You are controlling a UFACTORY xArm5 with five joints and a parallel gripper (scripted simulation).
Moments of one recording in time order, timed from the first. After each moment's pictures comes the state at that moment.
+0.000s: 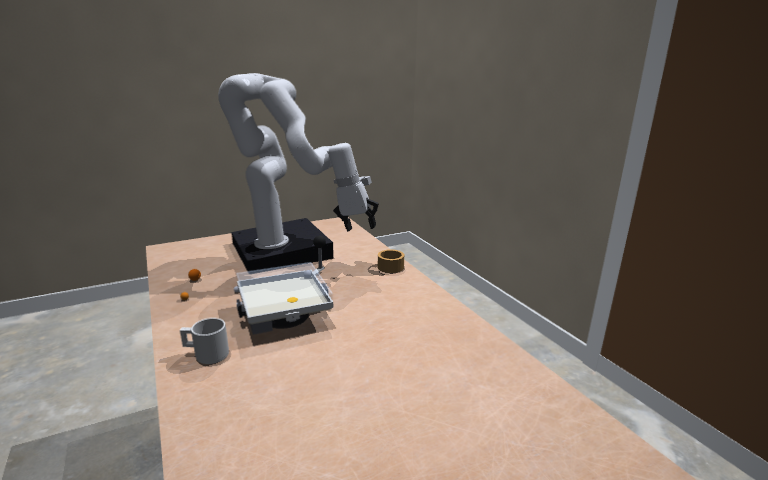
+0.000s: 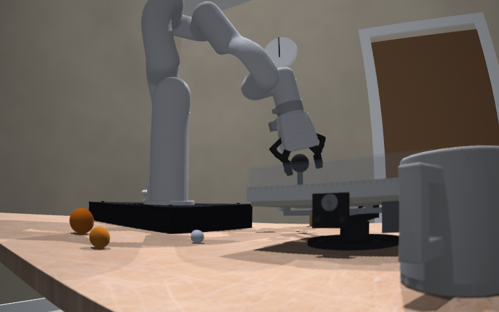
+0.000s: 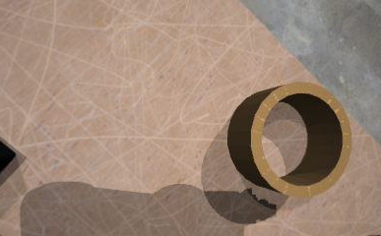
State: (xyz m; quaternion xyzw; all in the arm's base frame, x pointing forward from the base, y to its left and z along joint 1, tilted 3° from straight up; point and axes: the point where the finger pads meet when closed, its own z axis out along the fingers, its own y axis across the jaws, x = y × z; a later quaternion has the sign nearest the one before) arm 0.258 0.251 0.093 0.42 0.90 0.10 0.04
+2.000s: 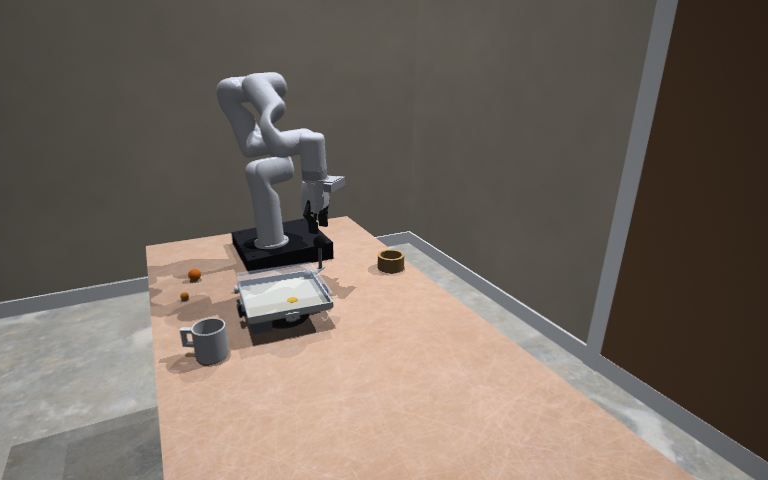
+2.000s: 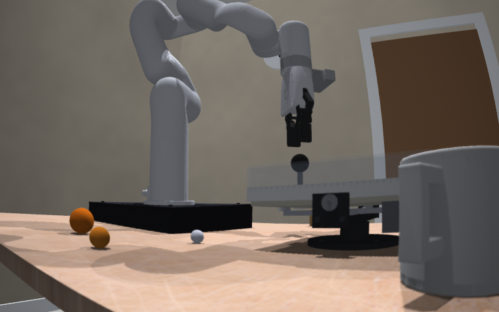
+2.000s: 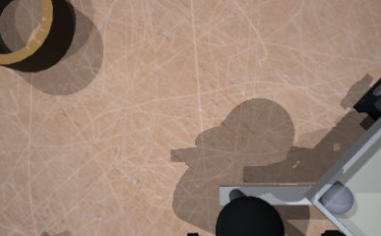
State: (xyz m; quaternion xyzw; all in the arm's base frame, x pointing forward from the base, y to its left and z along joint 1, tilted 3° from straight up) arm 0.298 0.084 0.147 0.94 0.34 -0.01 0.00
